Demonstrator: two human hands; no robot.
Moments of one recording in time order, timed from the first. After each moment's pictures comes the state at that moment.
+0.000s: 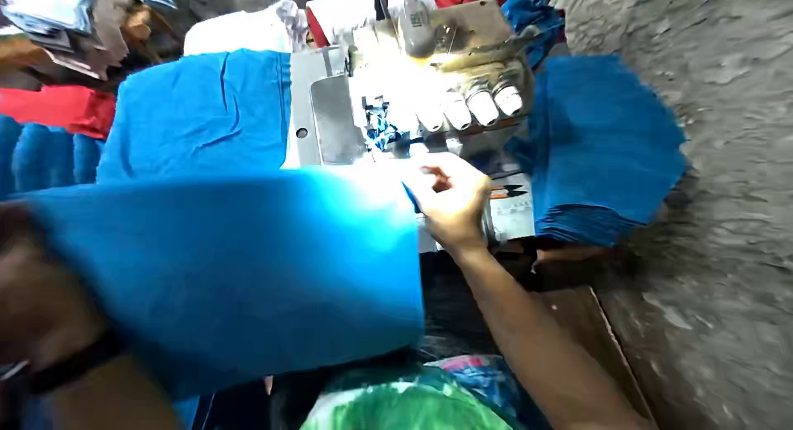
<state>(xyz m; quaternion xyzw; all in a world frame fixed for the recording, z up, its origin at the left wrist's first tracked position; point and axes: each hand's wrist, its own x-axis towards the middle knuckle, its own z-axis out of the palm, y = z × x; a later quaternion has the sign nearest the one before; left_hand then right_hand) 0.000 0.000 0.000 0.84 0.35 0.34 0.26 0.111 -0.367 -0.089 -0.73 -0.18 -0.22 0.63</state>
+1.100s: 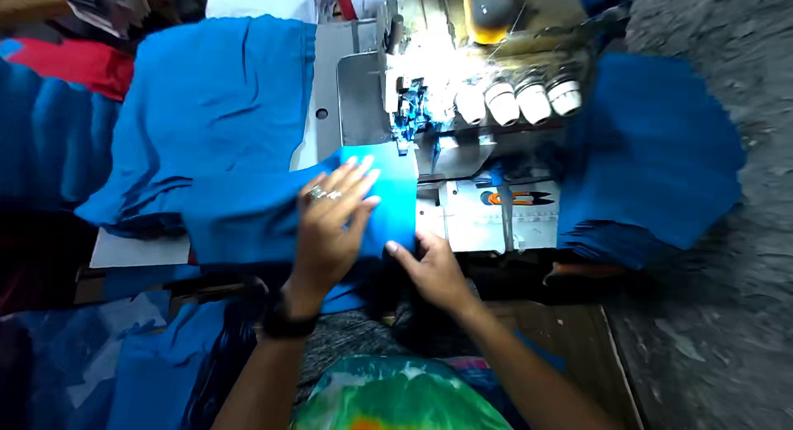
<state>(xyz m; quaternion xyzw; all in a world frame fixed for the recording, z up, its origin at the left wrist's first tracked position) 0.045 -0.160 -0.095 0.92 -0.09 0.24 0.30 0.048 -0.360 -0.150 -0.73 -0.16 0.12 0.65</state>
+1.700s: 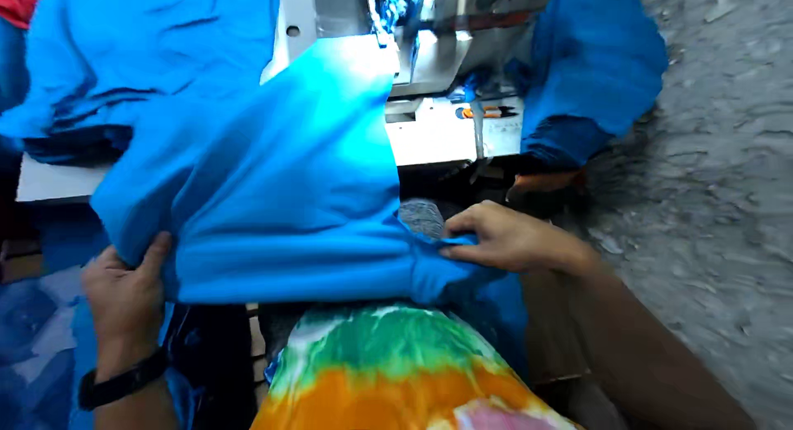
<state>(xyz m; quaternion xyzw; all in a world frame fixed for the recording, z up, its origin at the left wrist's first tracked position) -0.171 -0.022 -0.129 0.82 0.31 0.16 0.45 -0.008 -0.475 -0.086 -0.84 -0.28 0.39 0.26</state>
